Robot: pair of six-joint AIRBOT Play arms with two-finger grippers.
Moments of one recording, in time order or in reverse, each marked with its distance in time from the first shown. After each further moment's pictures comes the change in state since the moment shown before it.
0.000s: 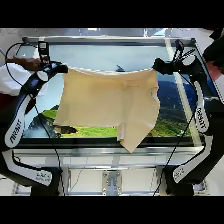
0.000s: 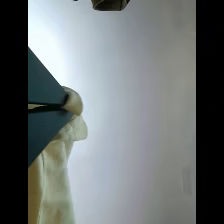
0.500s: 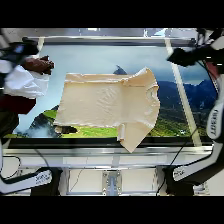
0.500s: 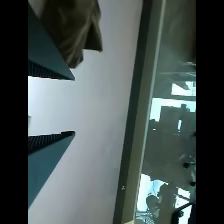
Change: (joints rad) left arm 0.251 0.348 0.017 -0.071 -0.280 -0.127; right arm -0.140 0.179 0.200 -0.188 0.539 -0.032
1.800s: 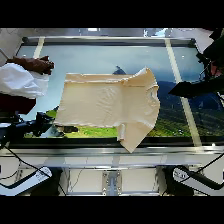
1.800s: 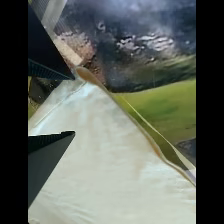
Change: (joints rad) left arm 0.392 0.099 -0.858 -0.306 -0.512 -0.229; right arm -0.055 0.462 -0.660 0.155 0.090 -0.182
